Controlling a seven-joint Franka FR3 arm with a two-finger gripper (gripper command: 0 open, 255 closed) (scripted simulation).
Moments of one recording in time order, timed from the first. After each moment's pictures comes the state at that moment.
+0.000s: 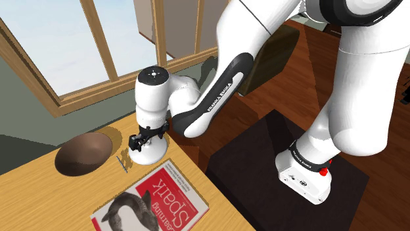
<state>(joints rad) 0.37 0.48 0.40 -2.16 -0.53 2.72 1.11</state>
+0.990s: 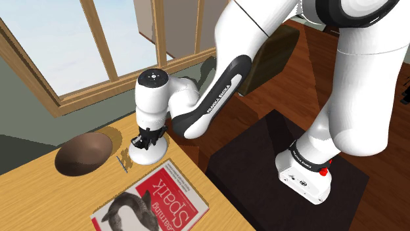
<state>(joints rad) 0.38 0.49 0.39 -2.15 -0.55 2.73 1.12</state>
